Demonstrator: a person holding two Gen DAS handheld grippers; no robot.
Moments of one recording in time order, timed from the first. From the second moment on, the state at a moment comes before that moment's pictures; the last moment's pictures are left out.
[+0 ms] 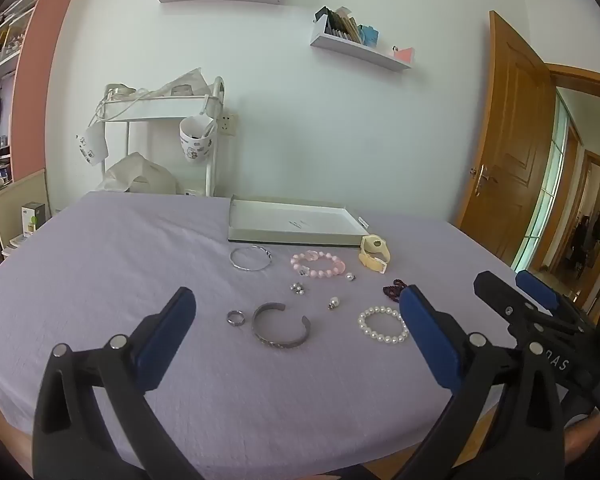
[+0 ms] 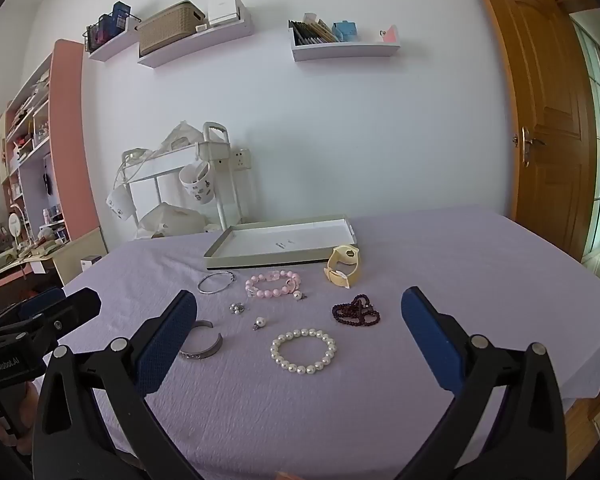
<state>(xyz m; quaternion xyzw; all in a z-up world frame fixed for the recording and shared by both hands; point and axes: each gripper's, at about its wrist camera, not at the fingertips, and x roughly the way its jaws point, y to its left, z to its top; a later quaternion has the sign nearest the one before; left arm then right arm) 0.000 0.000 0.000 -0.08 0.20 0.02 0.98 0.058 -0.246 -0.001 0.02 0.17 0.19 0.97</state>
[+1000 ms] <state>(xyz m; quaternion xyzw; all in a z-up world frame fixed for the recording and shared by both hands) 0.001 -0.002 -0.001 -0.08 0.20 0.02 0.98 0.057 -0.246 0.003 0.02 0.17 0.19 0.97</state>
